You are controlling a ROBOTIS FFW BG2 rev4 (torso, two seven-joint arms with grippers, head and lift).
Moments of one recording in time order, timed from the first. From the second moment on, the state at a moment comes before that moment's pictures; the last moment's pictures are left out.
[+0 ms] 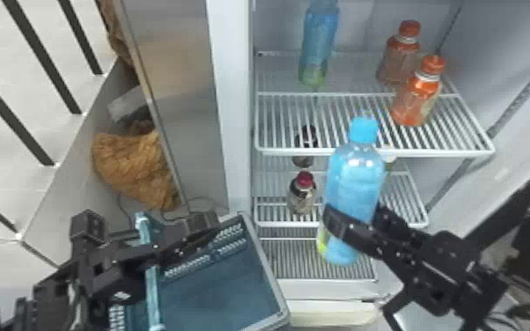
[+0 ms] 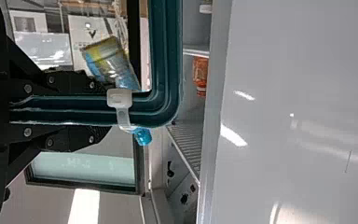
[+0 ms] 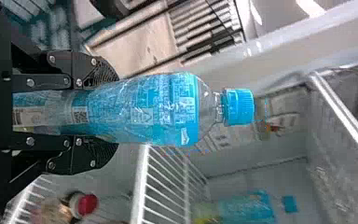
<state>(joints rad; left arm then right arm) 0.20 0.11 0.39 -1.66 1.27 1.53 -0.79 0.69 -0.16 -0.13 -2.48 -0.33 0.59 0.66</state>
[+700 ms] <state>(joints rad) 0.16 0.10 0.38 -1.65 1.29 1.50 -0.77 0.58 -0.15 -0.10 -2.34 -0.42 0.74 0.90</state>
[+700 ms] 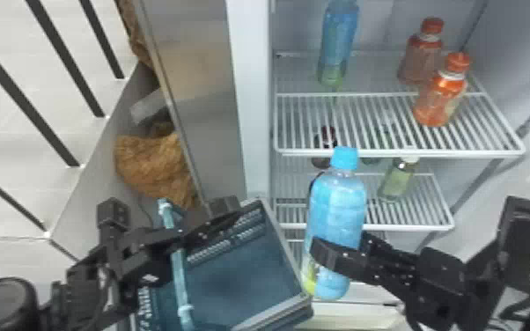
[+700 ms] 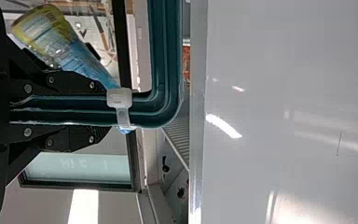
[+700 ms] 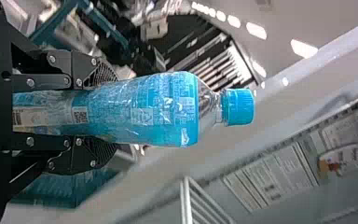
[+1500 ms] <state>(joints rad) 0.09 0.09 0.29 -1.60 1.35 1.44 -0.77 0.37 -0.18 0.06 -2.08 -0.54 0.77 1.04</state>
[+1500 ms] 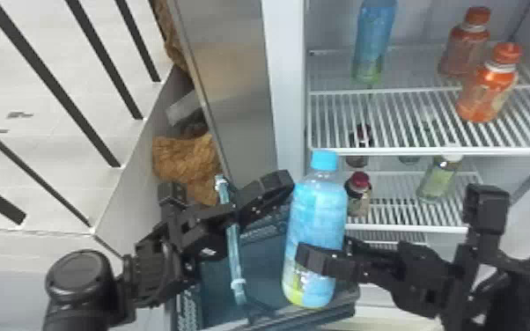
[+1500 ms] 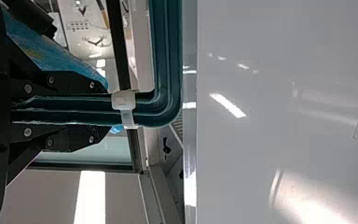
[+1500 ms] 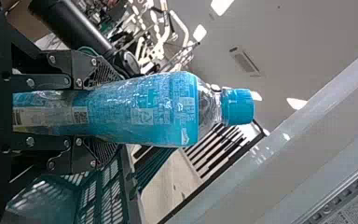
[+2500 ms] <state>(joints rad) 0.09 0.09 0.25 -1.59 1.41 1.44 -0.77 0.30 -0.18 0.12 -1.98 -0.58 0.70 1.06</state>
